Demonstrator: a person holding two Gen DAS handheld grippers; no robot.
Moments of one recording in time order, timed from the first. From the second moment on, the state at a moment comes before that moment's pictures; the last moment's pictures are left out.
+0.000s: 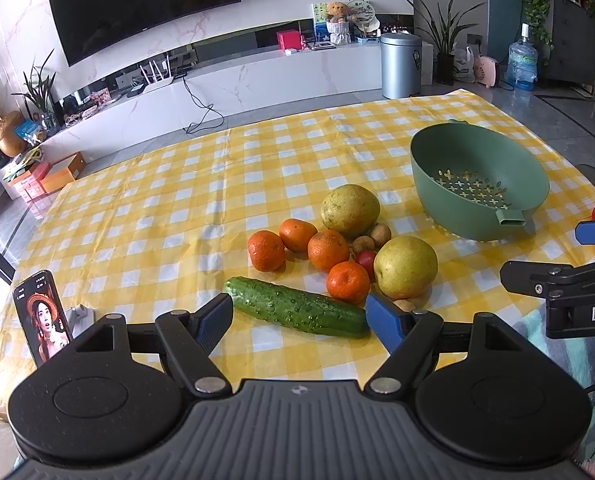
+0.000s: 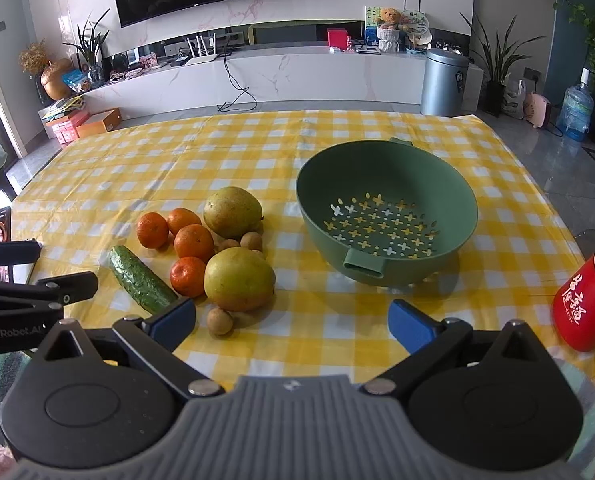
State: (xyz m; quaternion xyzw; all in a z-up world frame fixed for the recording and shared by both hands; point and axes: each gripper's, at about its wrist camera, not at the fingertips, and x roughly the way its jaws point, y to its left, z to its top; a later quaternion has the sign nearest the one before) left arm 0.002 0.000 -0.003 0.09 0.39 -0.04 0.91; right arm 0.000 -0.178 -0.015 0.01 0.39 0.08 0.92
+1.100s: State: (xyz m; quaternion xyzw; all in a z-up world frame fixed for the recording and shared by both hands) left arm -0.004 0.000 0.005 0.10 0.39 -0.03 0.91; right arm 0.000 -0.178 -0.015 0.02 0.39 0.08 0.92
